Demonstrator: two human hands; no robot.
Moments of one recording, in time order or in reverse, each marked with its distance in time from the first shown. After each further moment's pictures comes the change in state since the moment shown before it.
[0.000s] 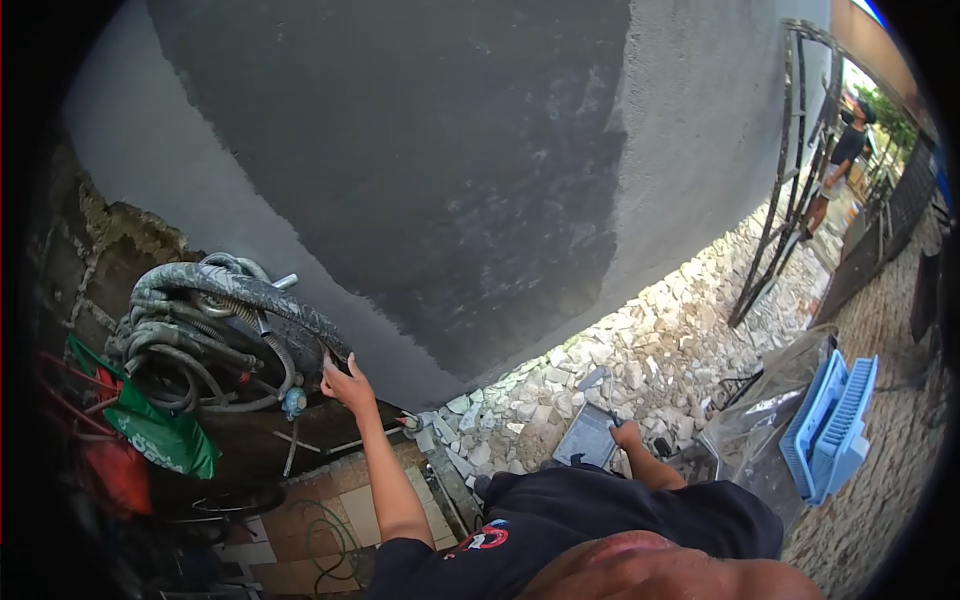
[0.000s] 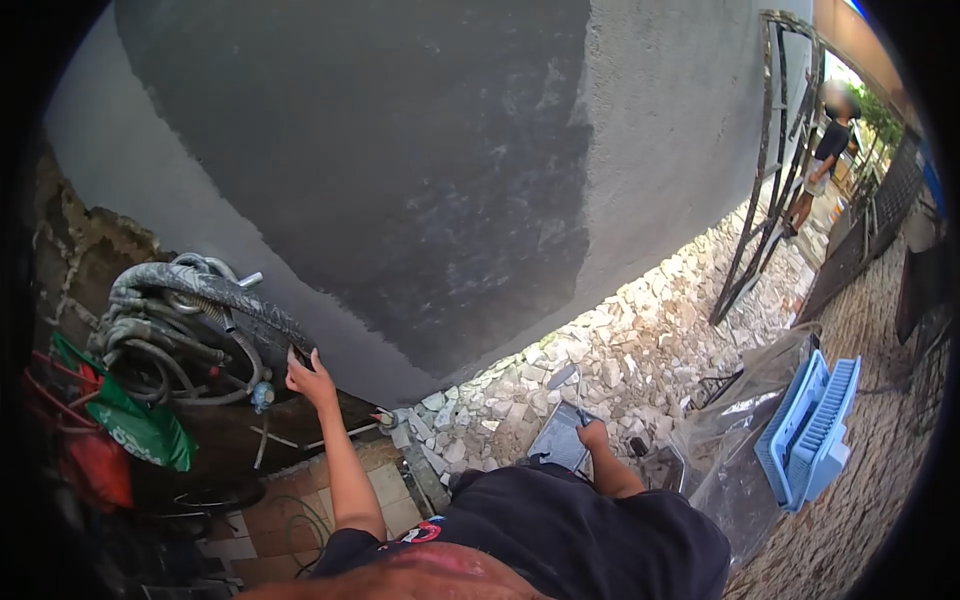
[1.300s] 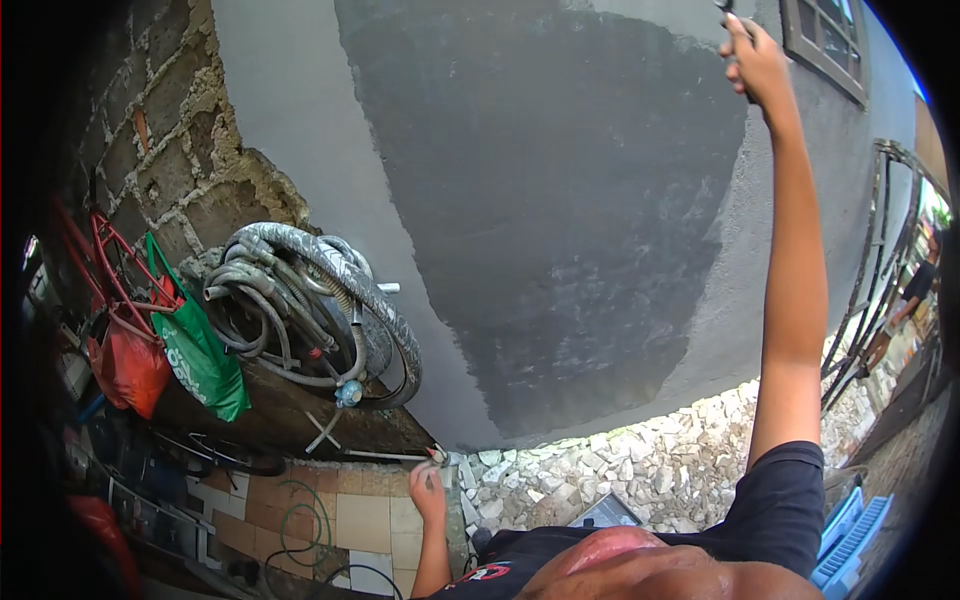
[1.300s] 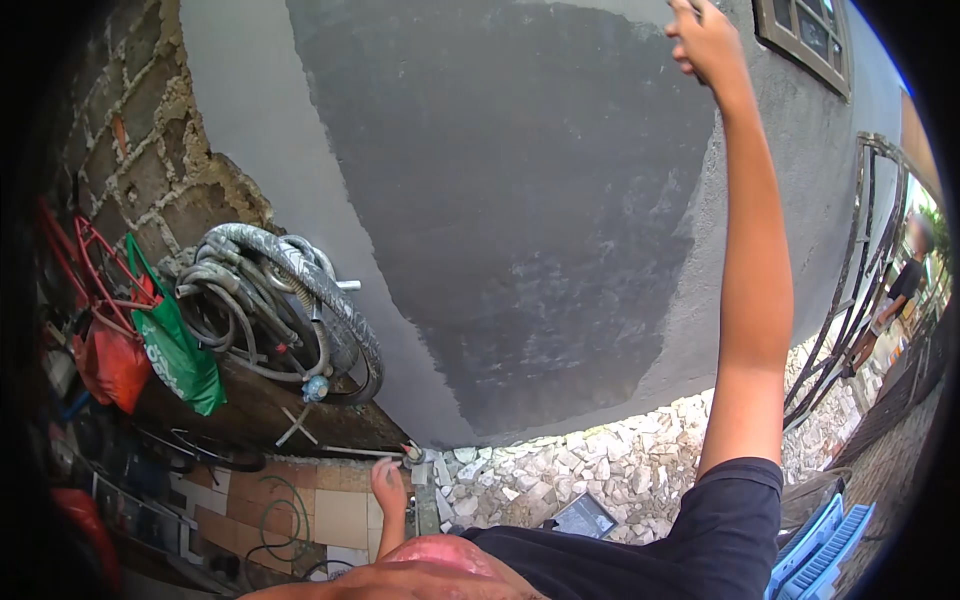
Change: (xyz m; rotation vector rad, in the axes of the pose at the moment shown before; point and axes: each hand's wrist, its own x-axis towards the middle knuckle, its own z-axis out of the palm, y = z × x) left_hand -0.203 -0.017 -0.088 -0.304 -0.097 -0.167; right_hand -0.208 -0.601 -0.707 0.695 0.912 -1.385
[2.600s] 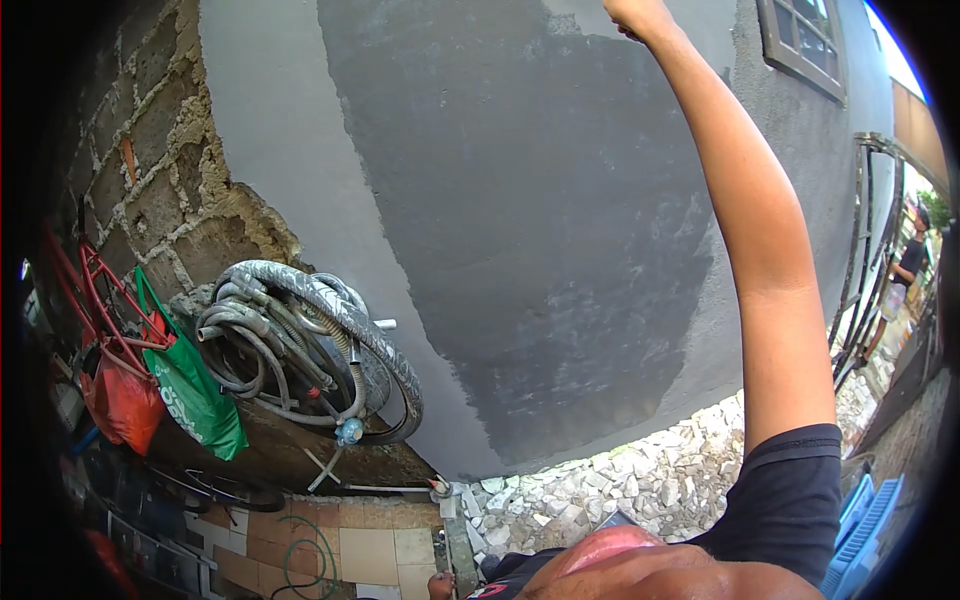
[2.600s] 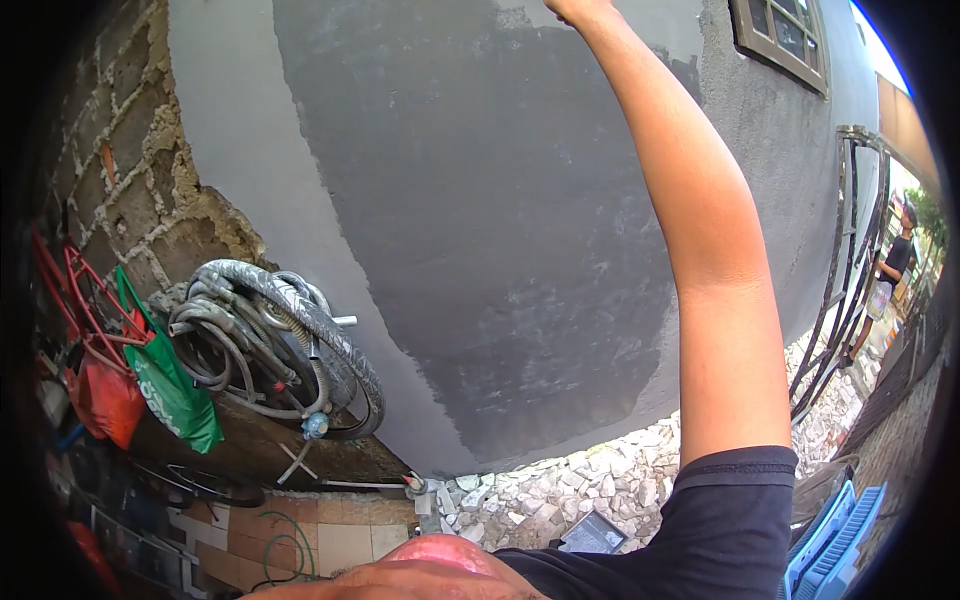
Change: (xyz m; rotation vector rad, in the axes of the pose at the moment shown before) left_hand -0.179 -0.209 -0.034 0.014 -0.480 -0.896; right_hand 0.112 -0.040 0.137 -0.241 0.024 -0.070
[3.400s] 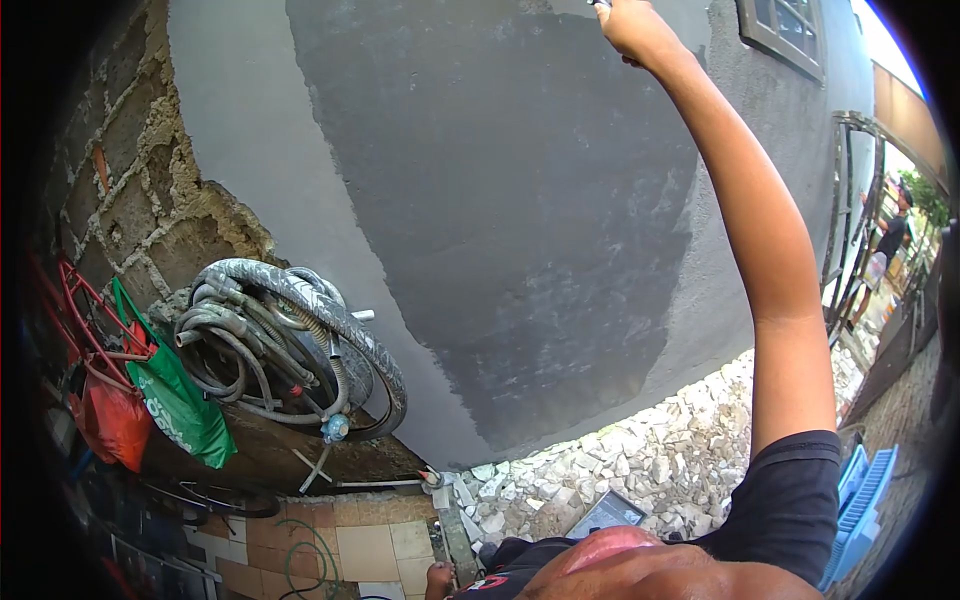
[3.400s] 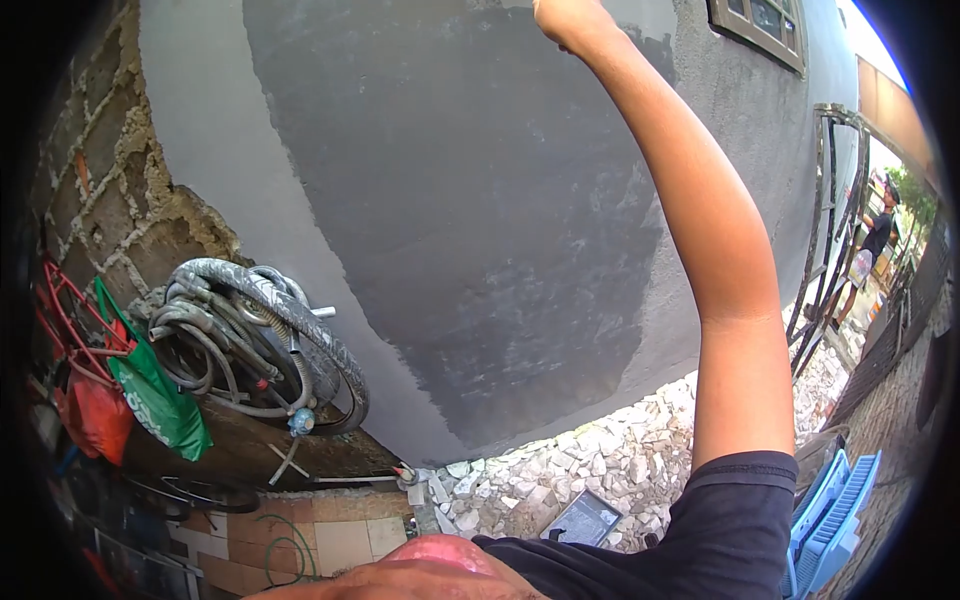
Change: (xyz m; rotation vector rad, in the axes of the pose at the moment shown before) left_hand 0.014 -0.042 0.004 -0.154 -0.299 -0.174; right_hand -0.080 0.005 -0.043 -0.291 -0.245 -0.074
